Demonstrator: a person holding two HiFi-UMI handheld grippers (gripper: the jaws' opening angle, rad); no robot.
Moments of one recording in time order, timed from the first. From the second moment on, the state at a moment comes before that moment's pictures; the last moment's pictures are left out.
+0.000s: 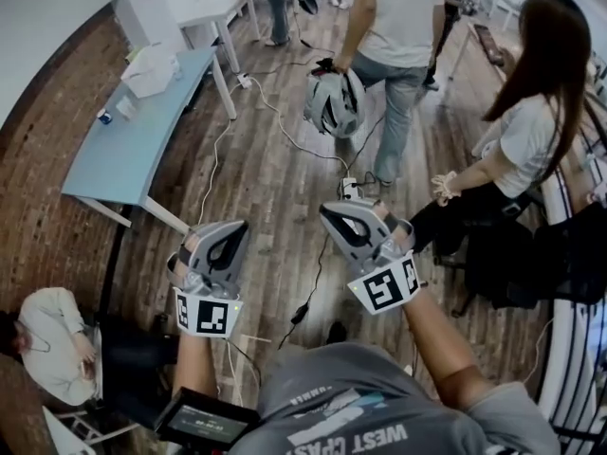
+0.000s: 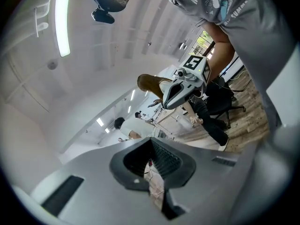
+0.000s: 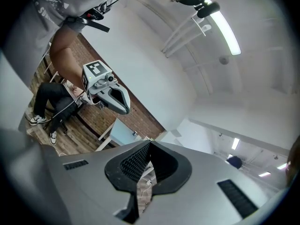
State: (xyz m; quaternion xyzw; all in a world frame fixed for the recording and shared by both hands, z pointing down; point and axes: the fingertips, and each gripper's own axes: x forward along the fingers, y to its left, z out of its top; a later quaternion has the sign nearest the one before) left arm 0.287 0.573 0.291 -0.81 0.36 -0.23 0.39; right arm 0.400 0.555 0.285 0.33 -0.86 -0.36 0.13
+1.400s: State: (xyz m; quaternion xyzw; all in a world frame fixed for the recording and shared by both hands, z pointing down) left arm 0.125 0.378 0.304 -0.84 0.36 -0.18 0.38; right arm 0.238 0.367 0.297 0.34 -0.86 -0.35 0.16
